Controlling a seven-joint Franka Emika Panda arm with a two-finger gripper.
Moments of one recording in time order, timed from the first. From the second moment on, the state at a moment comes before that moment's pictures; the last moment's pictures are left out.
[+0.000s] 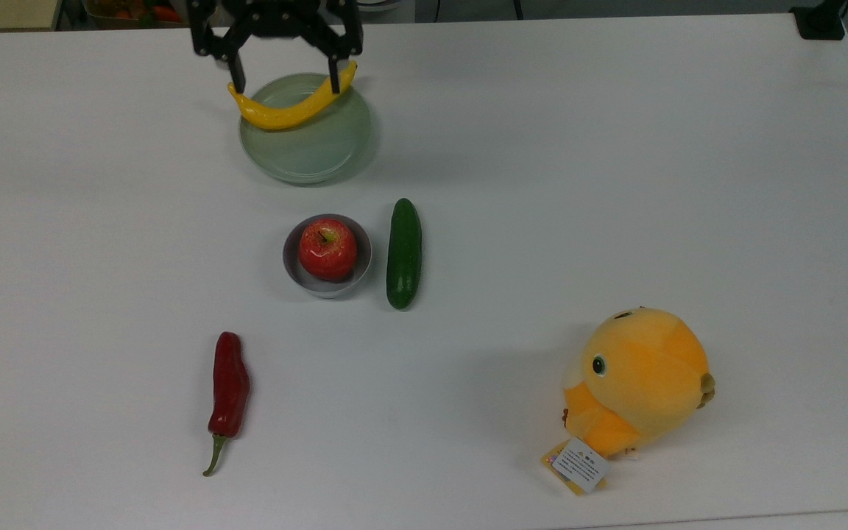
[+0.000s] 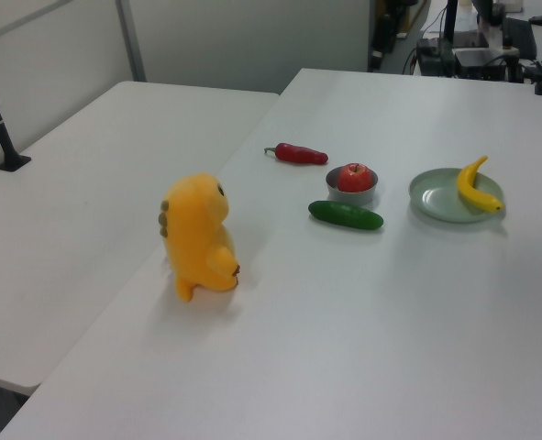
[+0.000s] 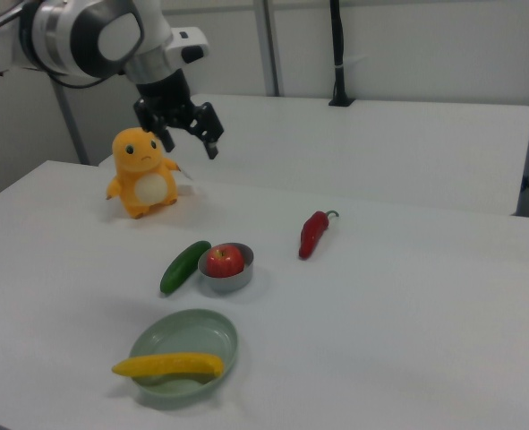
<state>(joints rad) 0.06 0.12 -0.06 -1.53 0.03 1.90 -0.07</state>
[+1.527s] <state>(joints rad) -0.03 0.82 -0.06 -1.25 -0.07 2.68 0.01</state>
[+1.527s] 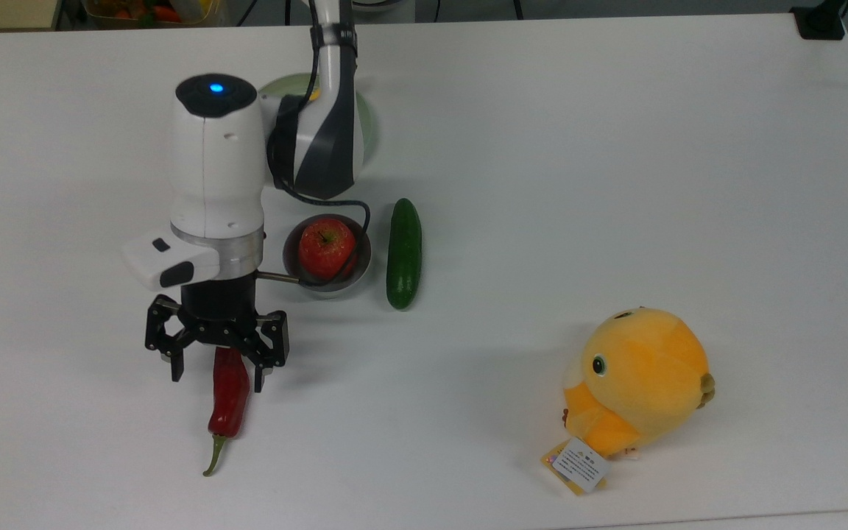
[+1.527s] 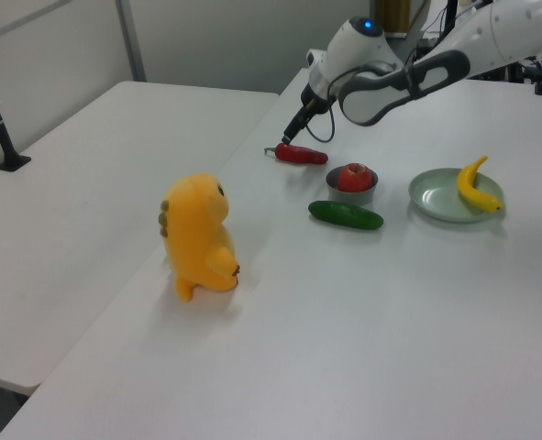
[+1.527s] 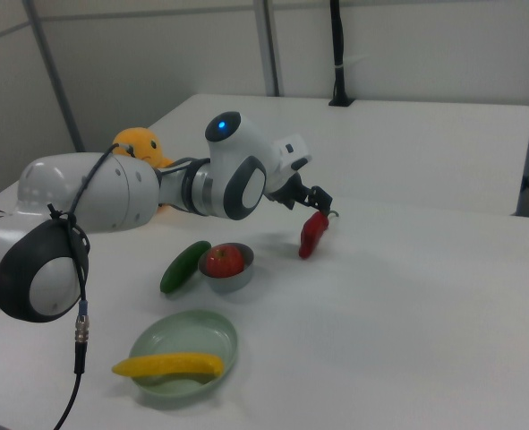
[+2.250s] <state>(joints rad) -0.03 0.88 -0.06 -1.25 -0.11 2.70 0.01</state>
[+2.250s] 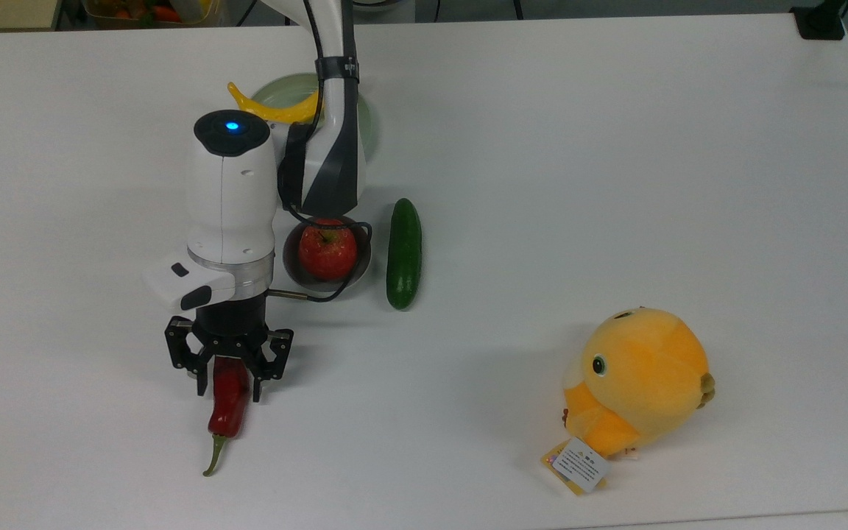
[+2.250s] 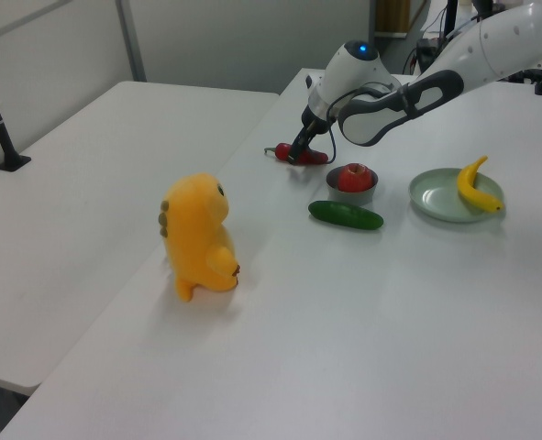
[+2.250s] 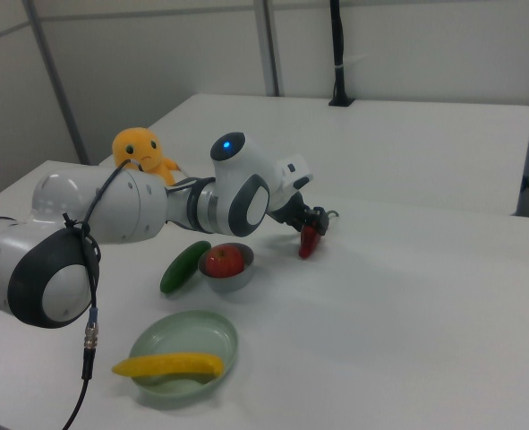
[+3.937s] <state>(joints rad) -0.03 0.35 -0.05 -1.52 -0.10 2.27 0.03</state>
